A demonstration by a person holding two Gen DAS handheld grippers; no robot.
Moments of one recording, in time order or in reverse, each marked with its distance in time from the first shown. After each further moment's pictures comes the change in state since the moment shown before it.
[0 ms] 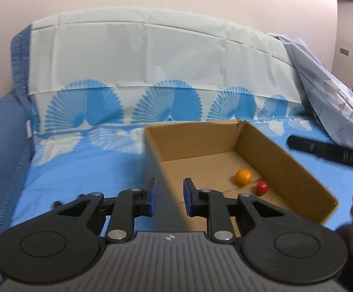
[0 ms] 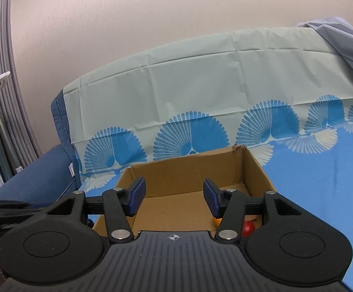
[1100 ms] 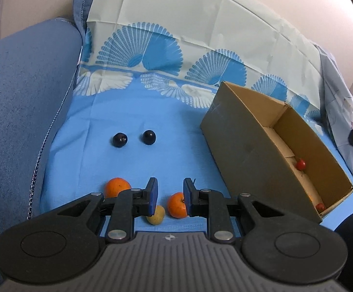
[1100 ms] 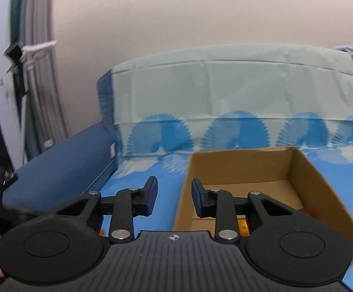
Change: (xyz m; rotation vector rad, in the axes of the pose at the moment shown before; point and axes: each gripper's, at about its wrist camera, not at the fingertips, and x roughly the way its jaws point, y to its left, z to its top) left arm -0.010 0.151 -0.067 -0.237 0.164 -0.029; right arm -0.028 0.135 -0.030 -0.158 0.026 0.081
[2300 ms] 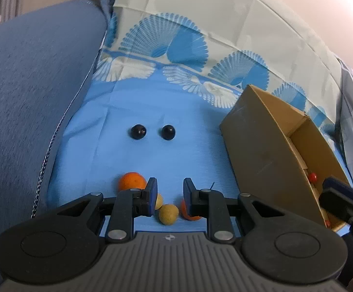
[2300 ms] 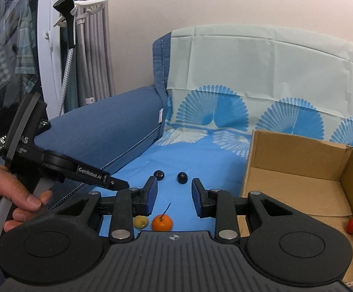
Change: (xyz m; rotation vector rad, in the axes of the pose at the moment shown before) left arm 0.010 0.019 0.006 -0.138 0.046 0.055; right arm 0.044 0.053 -0.028 -0.154 0.109 0.198
